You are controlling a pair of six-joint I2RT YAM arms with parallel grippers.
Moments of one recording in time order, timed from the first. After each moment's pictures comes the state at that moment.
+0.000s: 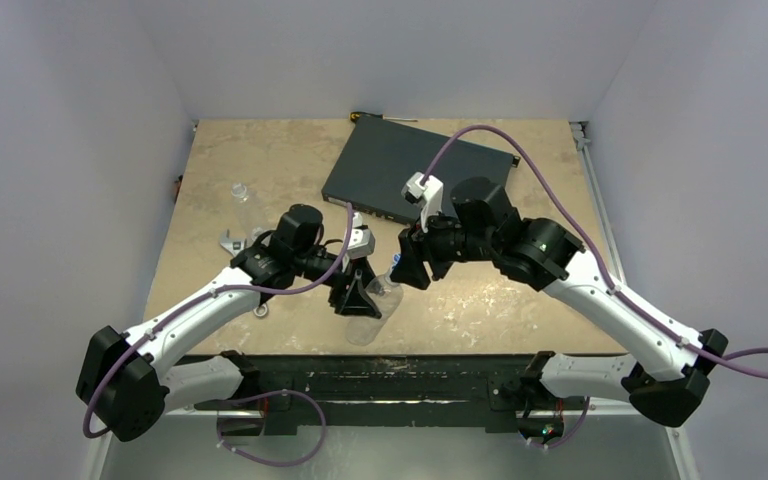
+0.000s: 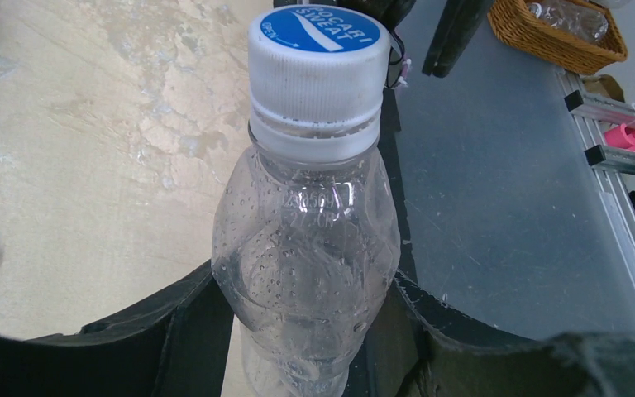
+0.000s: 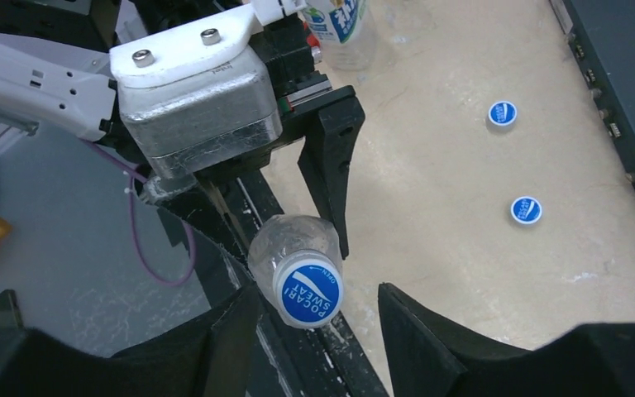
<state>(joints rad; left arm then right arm) -0.63 1.14 0.80 -0.24 1.02 0.12 0.87 1.17 1.35 -0.77 -0.28 0.19</state>
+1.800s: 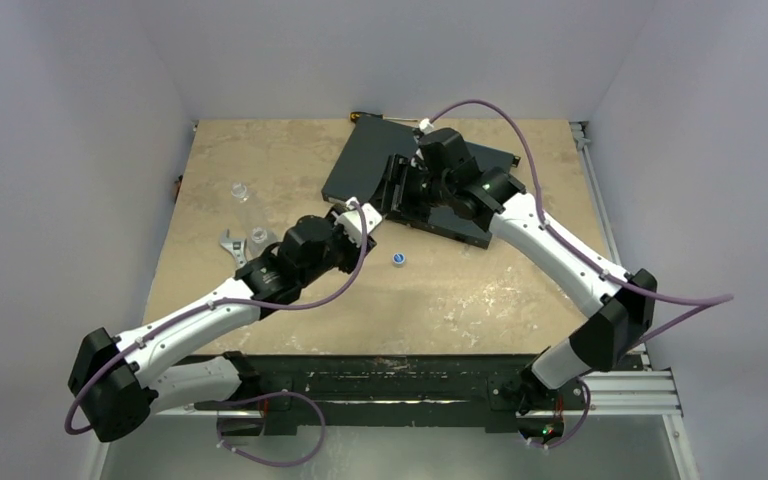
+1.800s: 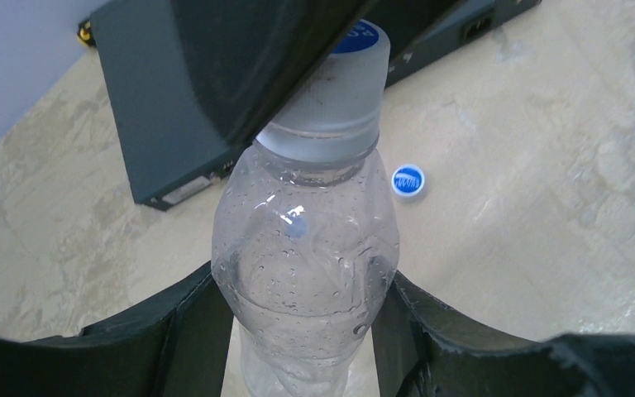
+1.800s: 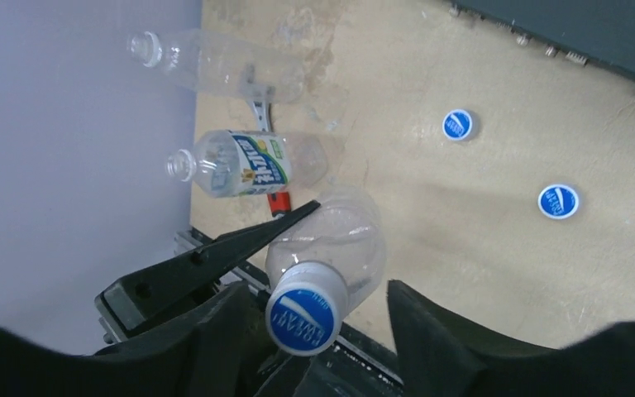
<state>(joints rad) -0.80 1.09 0.77 -0.09 -0.18 0.22 0.70 1.55 1.55 -0.65 -0.18 0.82</state>
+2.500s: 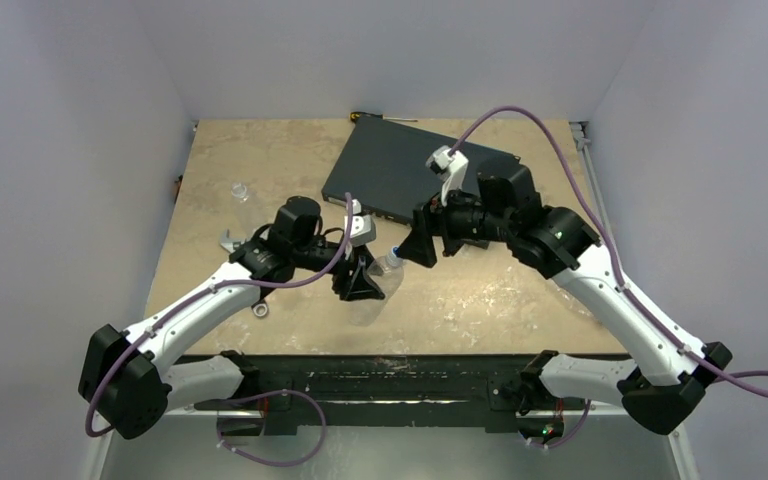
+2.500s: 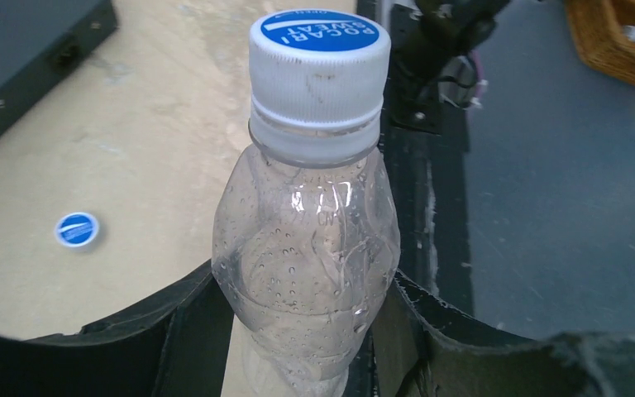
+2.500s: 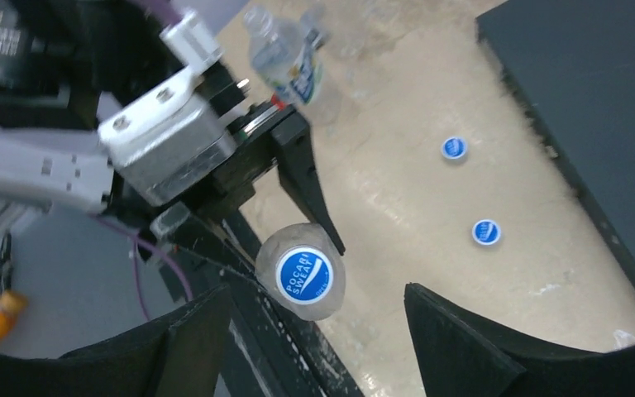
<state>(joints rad) -0.62 1.15 0.84 -0.22 0.83 0.12 0.69 1.16 1.40 -0.72 -0.34 0.25</state>
